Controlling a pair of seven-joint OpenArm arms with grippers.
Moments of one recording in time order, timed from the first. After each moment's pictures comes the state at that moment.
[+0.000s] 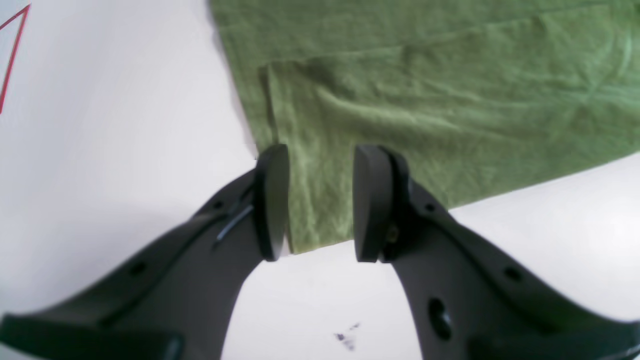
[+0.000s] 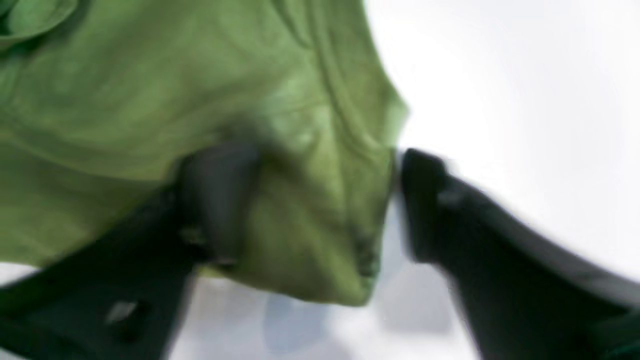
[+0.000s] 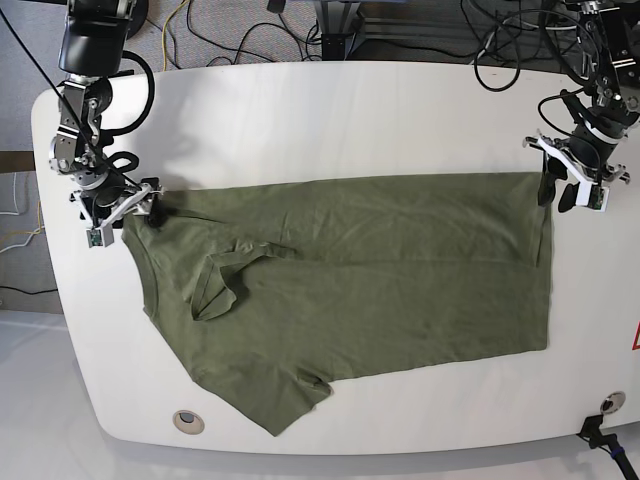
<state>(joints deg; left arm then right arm) 20.3 -23.6 -25.3 98.6 -21.7 -31.3 27.1 1.0 23.7 13.9 67.7 23.0 25.8 -29.7</state>
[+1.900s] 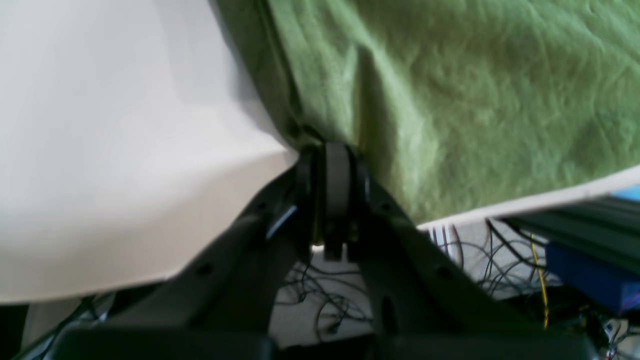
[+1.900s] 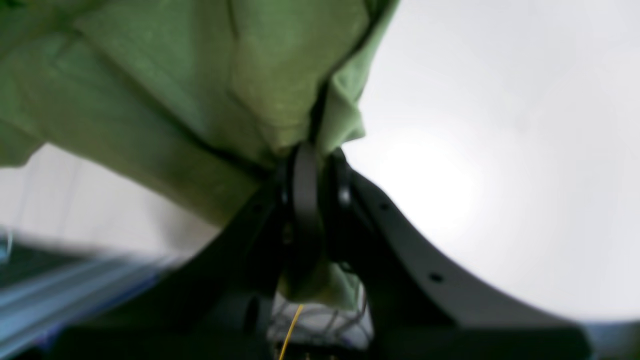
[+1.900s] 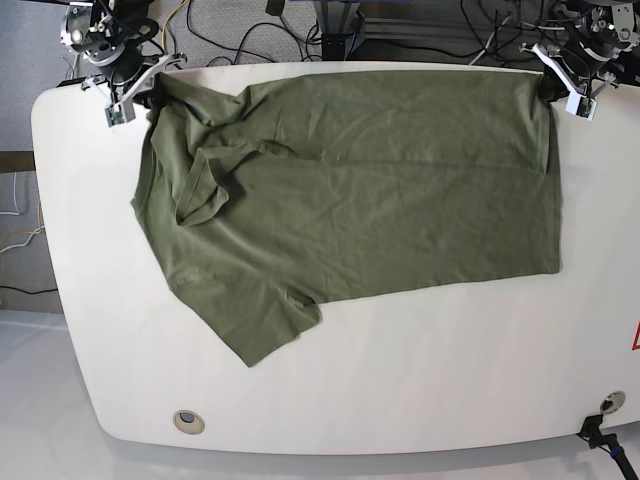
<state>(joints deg) 41.1 -24.2 -26.0 95.5 -22.9 -31.3 27.3 -37.4 18.2 21.1 100.1 23.8 26.0 -32.9</state>
